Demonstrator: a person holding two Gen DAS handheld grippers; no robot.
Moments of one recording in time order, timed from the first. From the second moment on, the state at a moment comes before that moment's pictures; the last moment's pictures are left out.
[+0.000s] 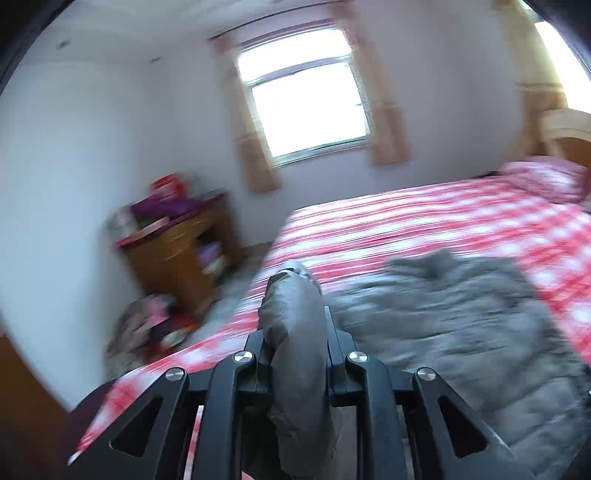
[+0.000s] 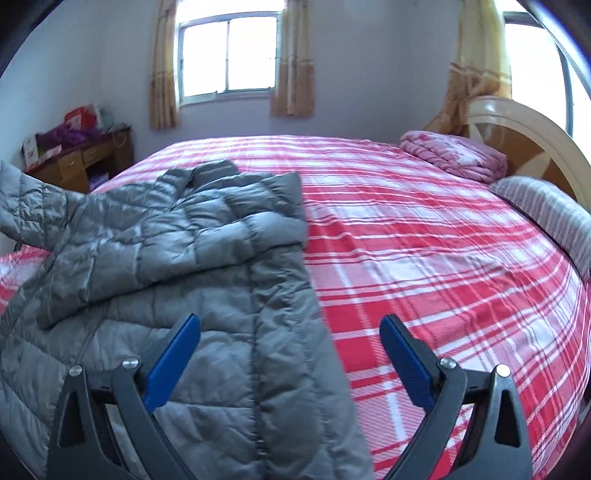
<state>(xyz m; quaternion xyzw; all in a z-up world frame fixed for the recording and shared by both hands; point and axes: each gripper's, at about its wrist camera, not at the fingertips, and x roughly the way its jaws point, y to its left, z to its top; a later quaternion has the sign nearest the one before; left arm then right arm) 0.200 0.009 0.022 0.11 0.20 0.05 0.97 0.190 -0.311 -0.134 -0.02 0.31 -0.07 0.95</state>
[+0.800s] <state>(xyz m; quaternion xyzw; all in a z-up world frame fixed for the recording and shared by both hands) 0.266 0.043 -0.153 0.12 0.36 0.18 0.91 0.221 -0.271 -0.131 0.06 0.34 0.04 0.94</state>
